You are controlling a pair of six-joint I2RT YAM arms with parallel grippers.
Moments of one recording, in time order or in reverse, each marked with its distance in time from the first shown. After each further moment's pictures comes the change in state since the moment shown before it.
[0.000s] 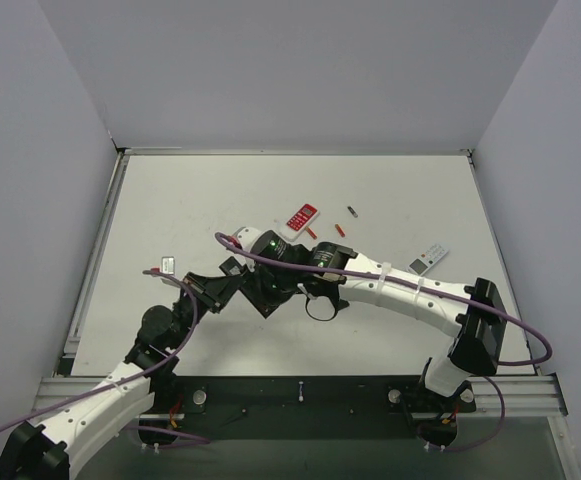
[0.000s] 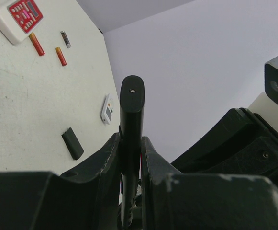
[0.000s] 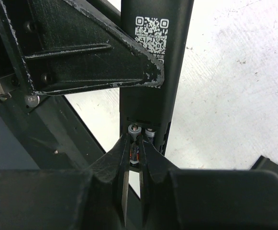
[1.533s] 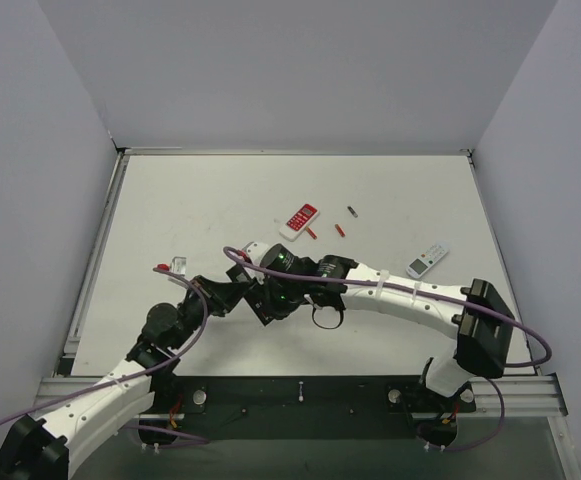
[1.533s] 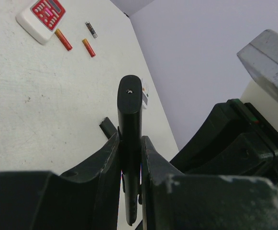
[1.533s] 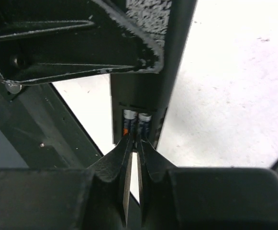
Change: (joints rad) left arm -0.014 0.044 0.000 -0.049 0.033 0.246; right arm -0.021 -0.016 -0.209 0.156 -0.050 -0.008
